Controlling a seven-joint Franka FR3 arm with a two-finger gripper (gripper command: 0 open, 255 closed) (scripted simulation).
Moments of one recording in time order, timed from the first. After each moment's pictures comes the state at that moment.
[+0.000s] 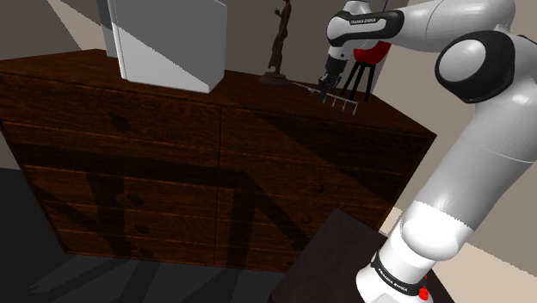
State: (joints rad) arm -0.12 -0.03 -0.47 -1.72 -0.04 1.85 -0.41
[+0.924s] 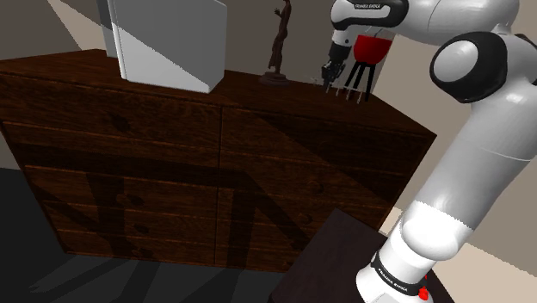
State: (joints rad) arm -0.13 0.00 -0.47 -1.57 -0.03 1.72 -0.42
